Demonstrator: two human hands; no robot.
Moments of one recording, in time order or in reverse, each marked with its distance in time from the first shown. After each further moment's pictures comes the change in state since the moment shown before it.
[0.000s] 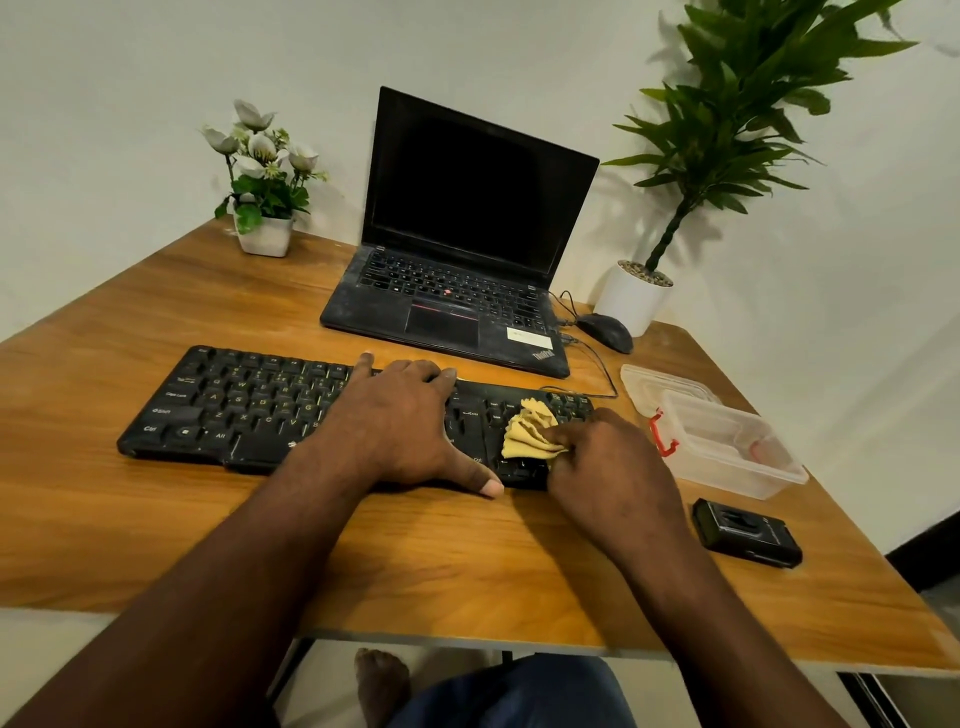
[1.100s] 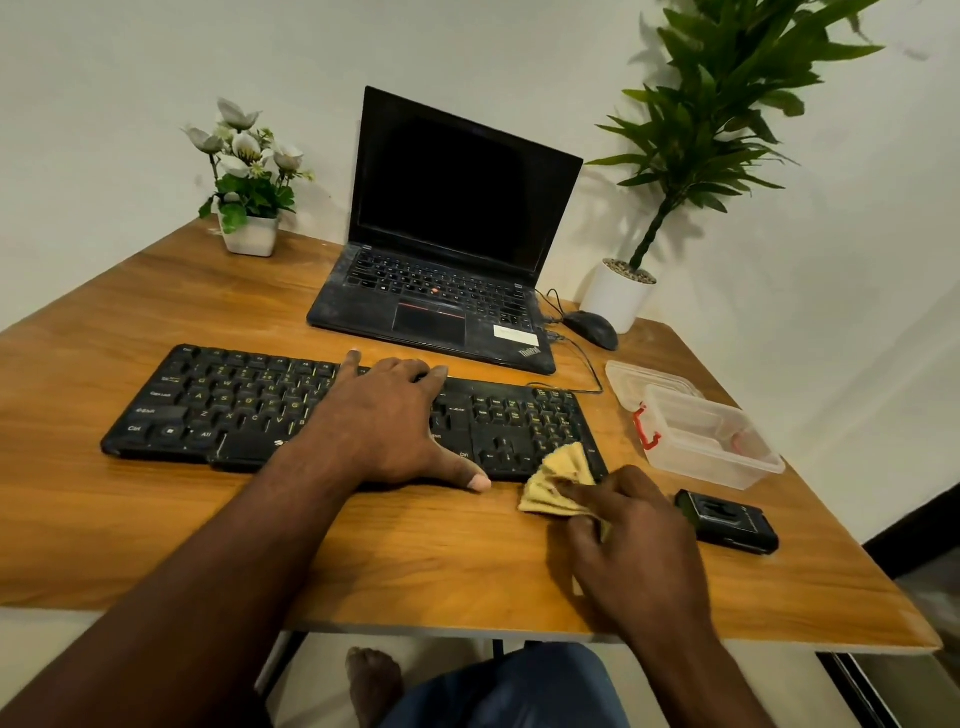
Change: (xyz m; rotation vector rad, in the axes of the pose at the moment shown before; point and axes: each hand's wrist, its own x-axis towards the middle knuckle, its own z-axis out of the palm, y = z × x) left_hand -0.004 0.000 0.001 -0.006 0.017 0.019; right_hand -0.060 0.036 0.027 0.103 0.192 0.054
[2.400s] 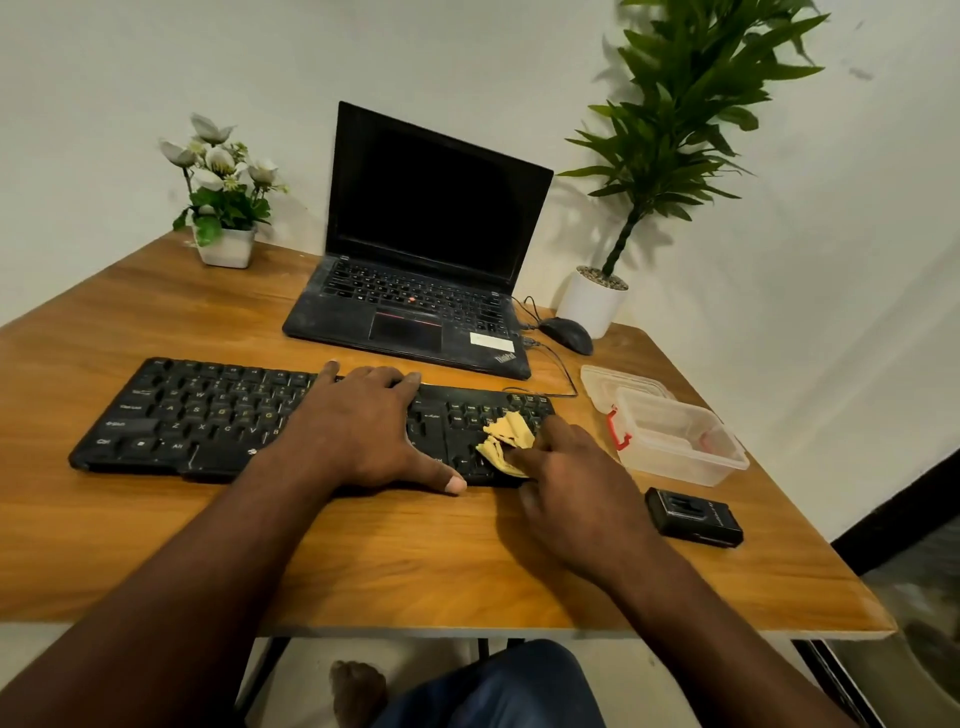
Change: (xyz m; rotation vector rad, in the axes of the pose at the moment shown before) left_hand 0.001 0.005 -0.002 -0.001 -0.013 -0.026; right_hand 0.040 -0.021 -0.021 -0.207 -0.203 -0.315
